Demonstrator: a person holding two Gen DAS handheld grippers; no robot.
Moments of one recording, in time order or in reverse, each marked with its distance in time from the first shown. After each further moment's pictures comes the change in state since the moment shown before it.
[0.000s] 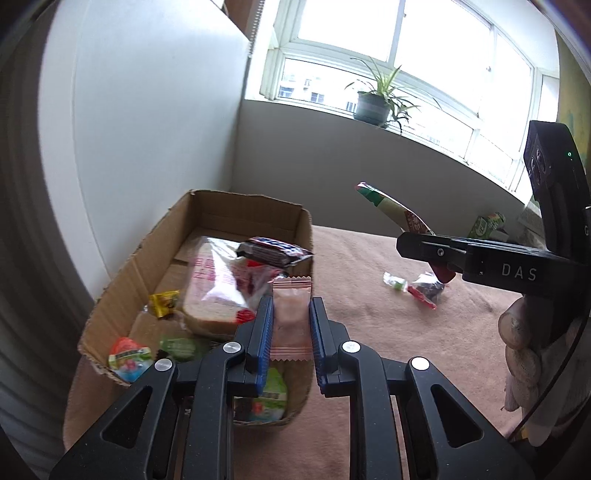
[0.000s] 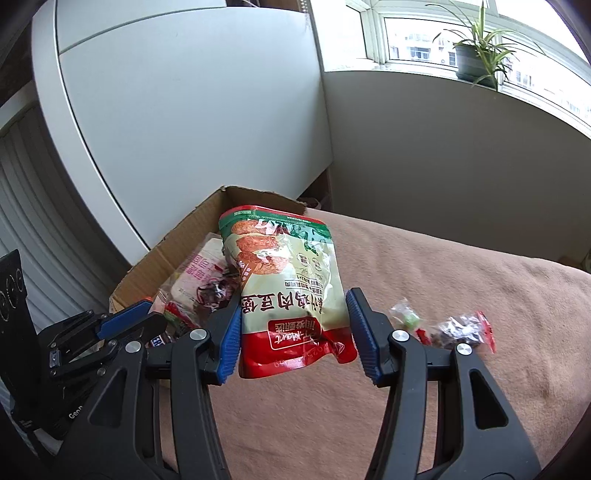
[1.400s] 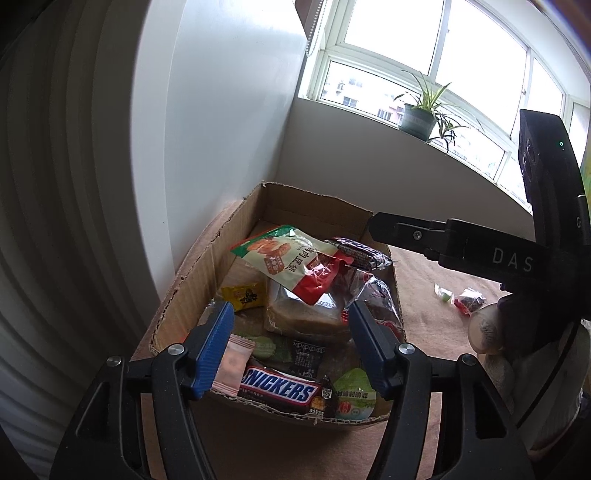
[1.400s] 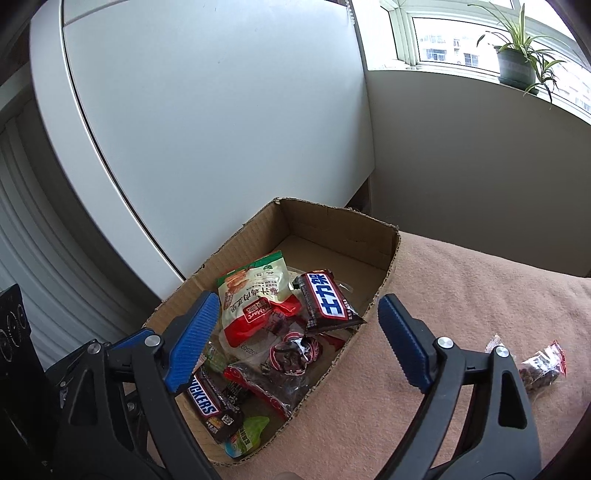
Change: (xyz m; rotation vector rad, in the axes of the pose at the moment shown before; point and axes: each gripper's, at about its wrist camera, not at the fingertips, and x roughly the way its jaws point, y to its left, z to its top) left arm 0.000 0.055 -0.003 -0.095 0.001 0.065; right arm 0.057 0.057 0.024 -0.002 -0.022 0.074
